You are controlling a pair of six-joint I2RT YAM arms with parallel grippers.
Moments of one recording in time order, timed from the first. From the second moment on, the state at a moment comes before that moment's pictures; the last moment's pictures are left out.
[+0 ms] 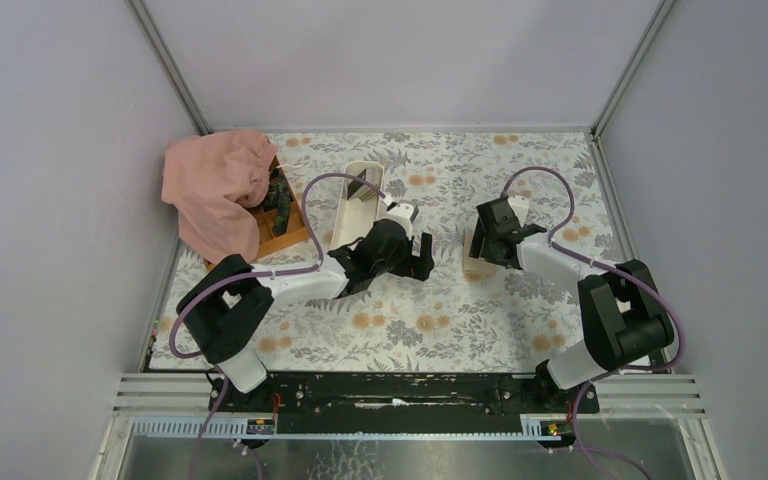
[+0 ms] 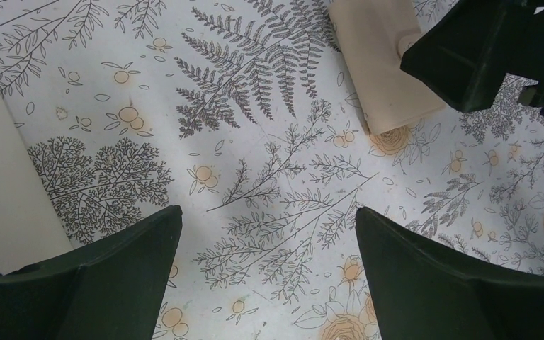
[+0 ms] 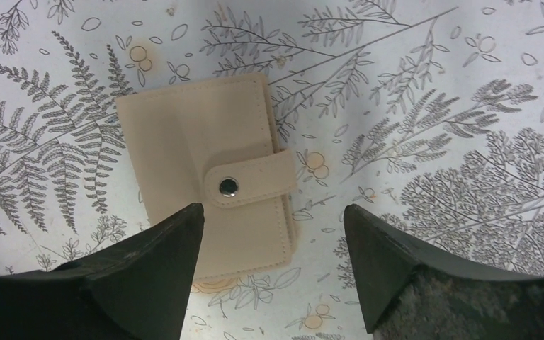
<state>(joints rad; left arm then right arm) -0.84 1.67 0.90 0.16 -0.10 -0.48 0.38 1.51 0.82 -0.35 0.38 0.57</state>
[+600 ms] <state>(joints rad) -0.84 1.67 0.89 0.16 -0.08 -0.47 0.38 1.62 0.89 -0.33 0.35 0.60</state>
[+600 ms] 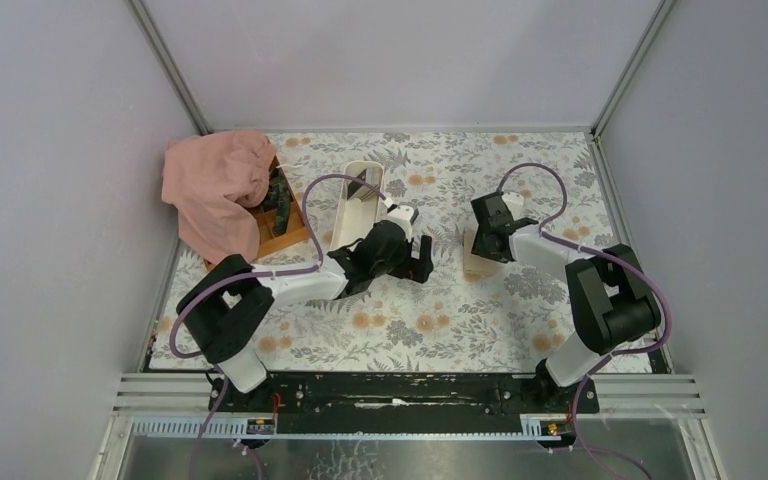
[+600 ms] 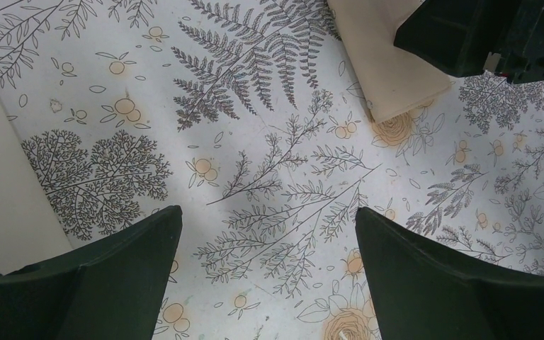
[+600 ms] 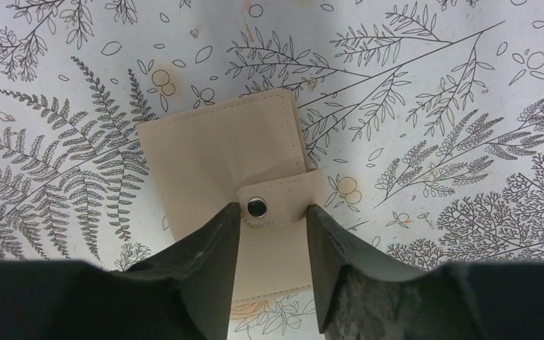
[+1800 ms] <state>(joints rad) -0.84 1.70 0.91 0.27 0.07 -0.55 0.38 1.44 0.70 -0.13 -0.06 0.66</state>
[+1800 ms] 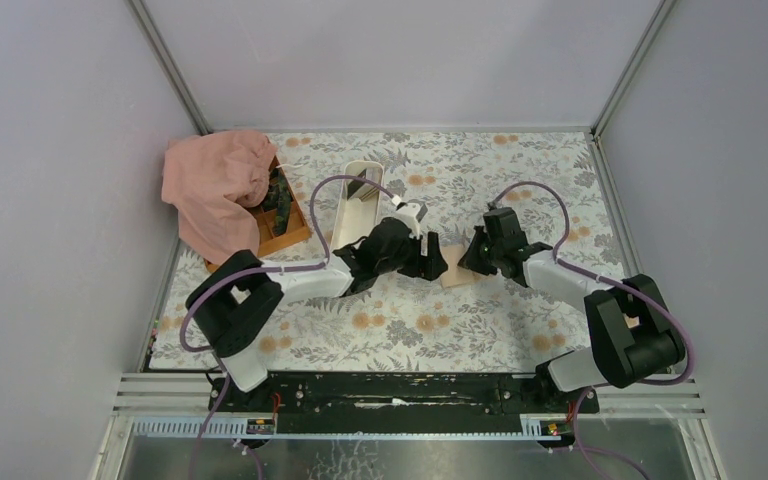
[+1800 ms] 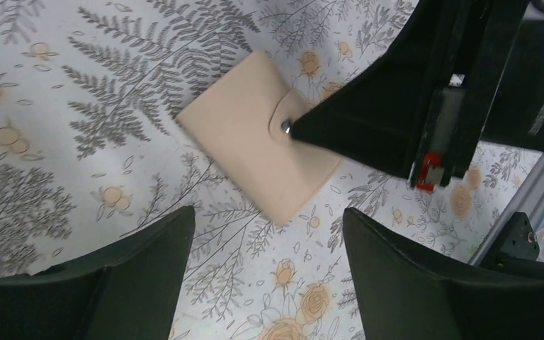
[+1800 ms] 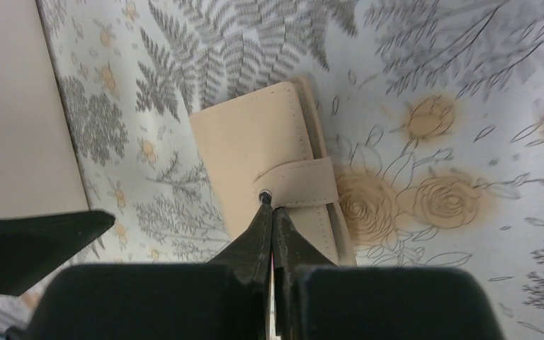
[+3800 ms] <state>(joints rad) -0.85 1.87 0.97 0.24 -0.12 -0.65 0.22 1.38 0.42 0.51 -0.67 0.91</state>
